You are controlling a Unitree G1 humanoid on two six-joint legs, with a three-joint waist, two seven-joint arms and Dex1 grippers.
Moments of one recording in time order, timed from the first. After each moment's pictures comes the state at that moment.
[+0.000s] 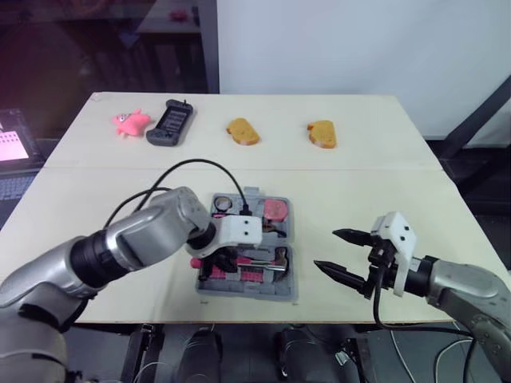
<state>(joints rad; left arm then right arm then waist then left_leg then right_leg) -0.93 0.79 -0.85 -0.45 -0.19 1.18 -1.16 0.14 -0.80 -0.22 -0.69 0.69 0.74 0.68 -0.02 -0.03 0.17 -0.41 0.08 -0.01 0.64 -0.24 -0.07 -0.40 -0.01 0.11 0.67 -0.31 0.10</state>
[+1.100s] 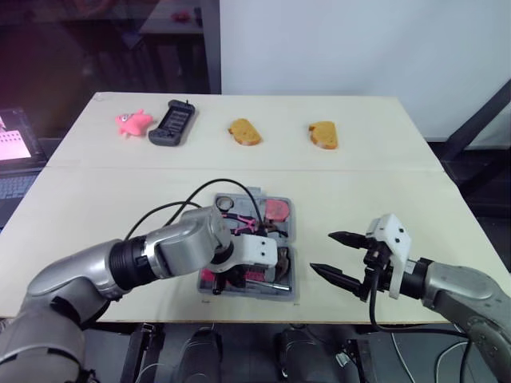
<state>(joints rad) -0.93 0.66 -1.03 -0.36 -0.14 1.19 -1.09 0.14 -0.79 -0.20 -0.70 0.71 0.76 0.66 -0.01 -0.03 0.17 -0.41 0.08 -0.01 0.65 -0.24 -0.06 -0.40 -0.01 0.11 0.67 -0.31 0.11</state>
